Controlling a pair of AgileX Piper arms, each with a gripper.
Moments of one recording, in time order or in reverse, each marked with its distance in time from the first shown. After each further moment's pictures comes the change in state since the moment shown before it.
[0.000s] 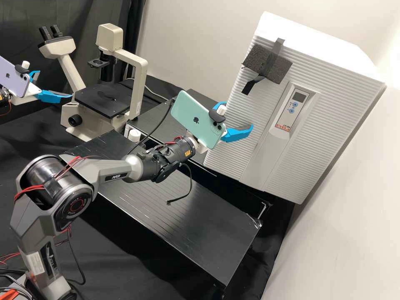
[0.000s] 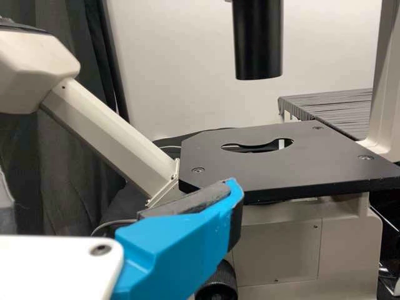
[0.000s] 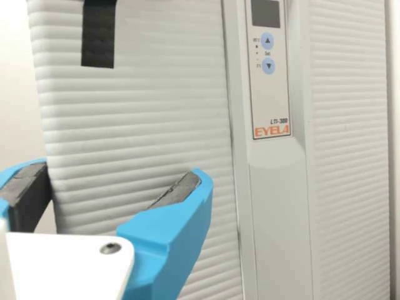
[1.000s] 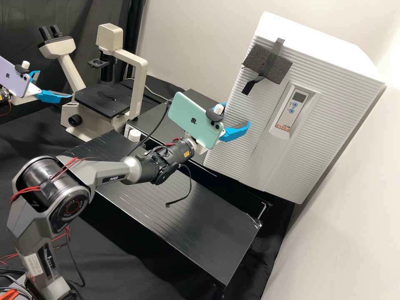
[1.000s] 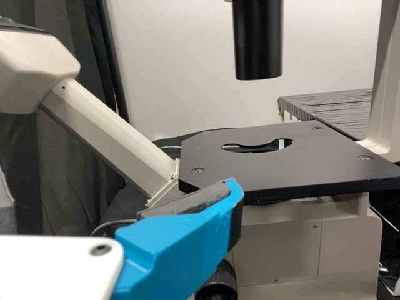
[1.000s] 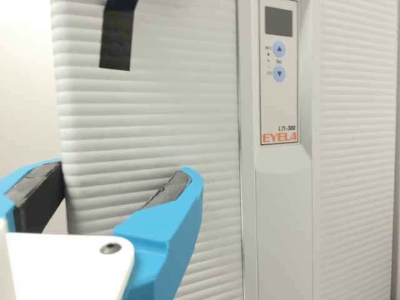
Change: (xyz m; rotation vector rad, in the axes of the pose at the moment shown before) left arm 0.000 0.000 0.000 0.000 0.000 0.000; right arm -0.008 0.005 0.003 -0.037 0.013 -0.025
